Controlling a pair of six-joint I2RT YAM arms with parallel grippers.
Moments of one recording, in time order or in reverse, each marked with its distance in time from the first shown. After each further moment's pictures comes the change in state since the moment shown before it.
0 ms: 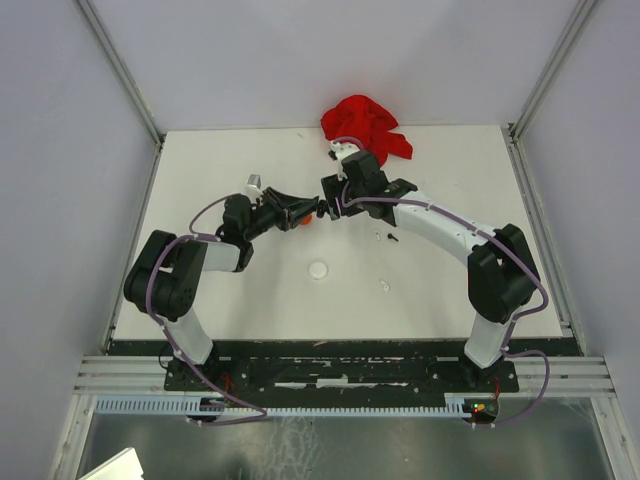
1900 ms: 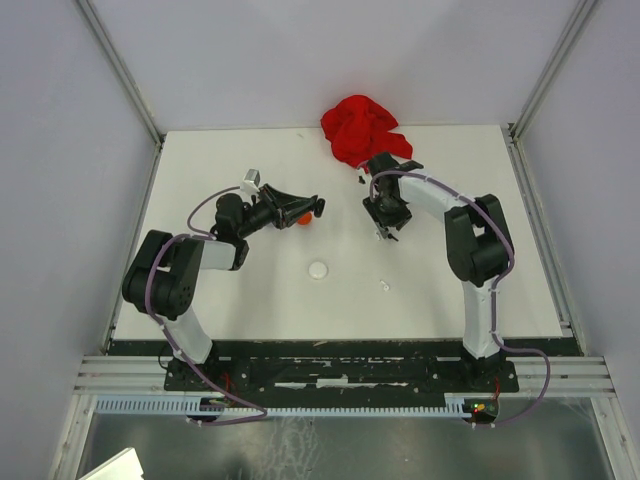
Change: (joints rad) left arm 0.047 0.002 0.002 0.096 0.149 0.000; right arm -0.229 0.292 0.177 -0.511 0.025 -0.267
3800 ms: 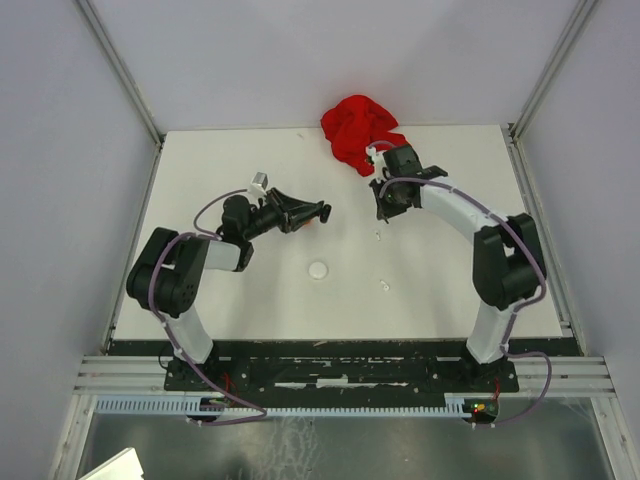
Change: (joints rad) left arm -0.033 0.020 0.002 -0.011 0.000 0.011; right arm -0.028 -0.211 -0.171 0.251 -0.157 0.064
